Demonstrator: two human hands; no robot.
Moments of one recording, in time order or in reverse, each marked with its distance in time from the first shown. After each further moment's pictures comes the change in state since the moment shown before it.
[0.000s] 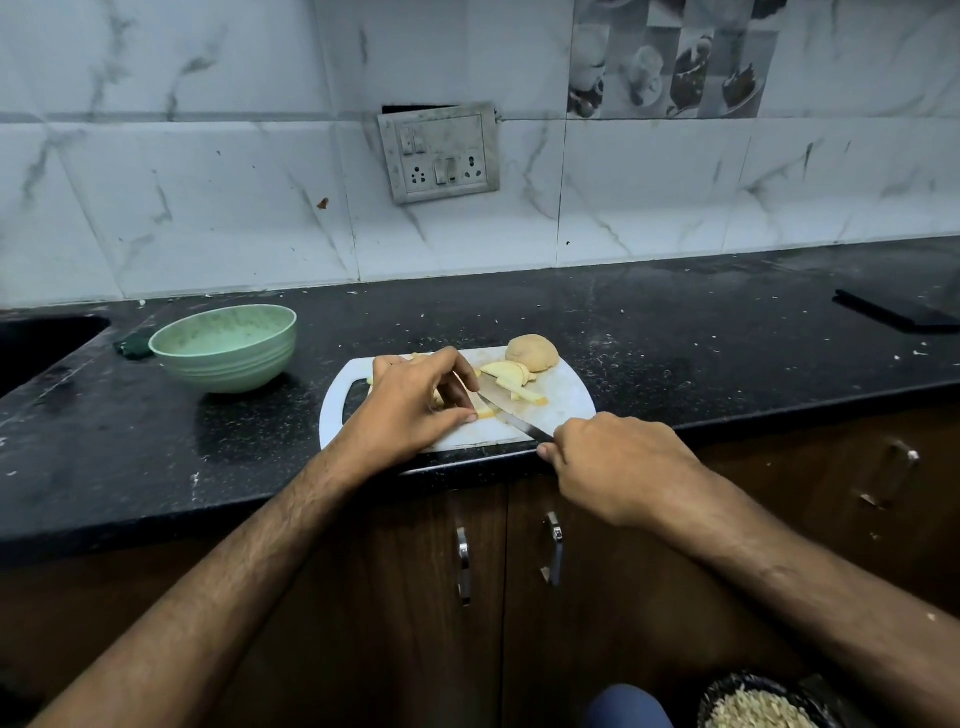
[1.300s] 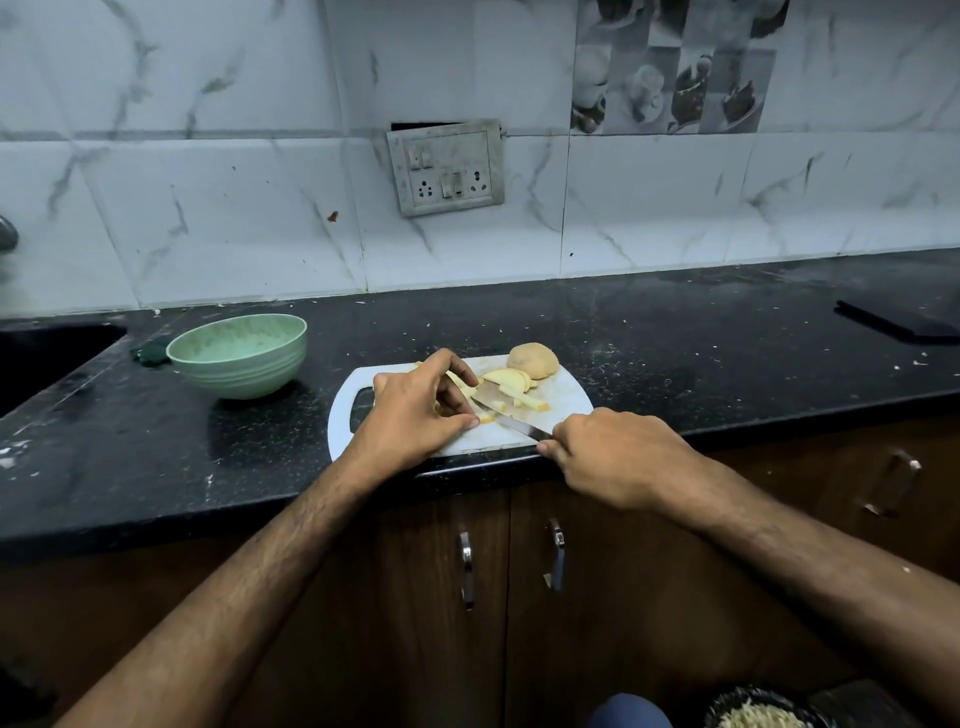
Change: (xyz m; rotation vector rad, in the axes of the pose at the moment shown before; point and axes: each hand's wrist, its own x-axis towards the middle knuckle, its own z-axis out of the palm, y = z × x) left_hand -0.003 0.011 0.000 -0.092 0.033 -0.170; right_hand 0.018 0.013 0.004 0.011 -0.045 -0.046
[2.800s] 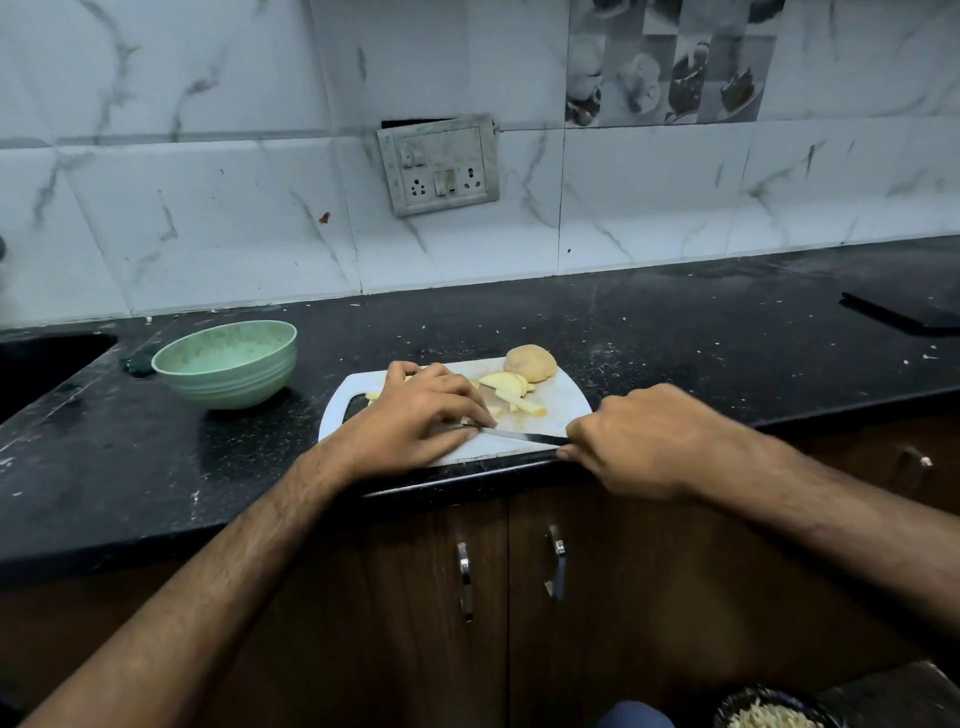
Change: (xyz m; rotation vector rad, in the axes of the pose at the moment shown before) left_hand 0.017 -0.021 -0.005 0.339 -0.222 0.427; right_hand 0.000 0.025 -0.019 -0.346 0.068 -0.236
